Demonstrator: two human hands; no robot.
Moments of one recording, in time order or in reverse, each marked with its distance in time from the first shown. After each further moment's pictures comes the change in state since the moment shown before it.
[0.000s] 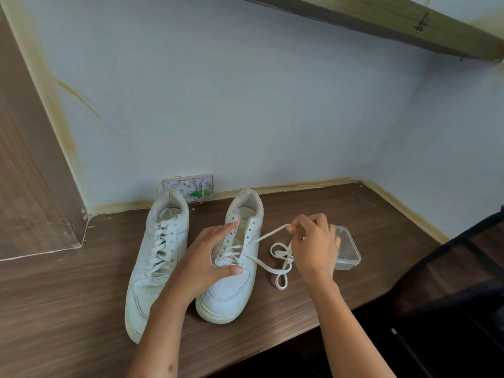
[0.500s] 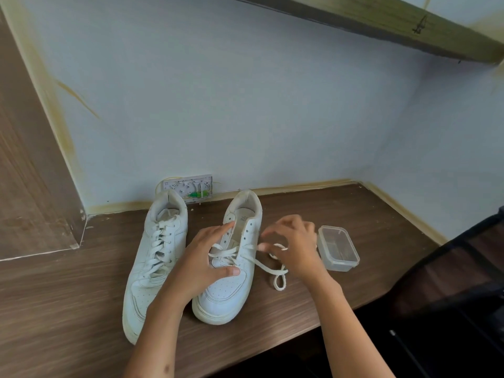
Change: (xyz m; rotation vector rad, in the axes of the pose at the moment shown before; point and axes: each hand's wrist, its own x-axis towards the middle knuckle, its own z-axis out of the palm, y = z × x) left_hand 0.000 -0.002 -0.001 -0.026 0.018 -0.003; right_hand -0.001 -0.007 -0.005 0.173 -0.412 -0.241
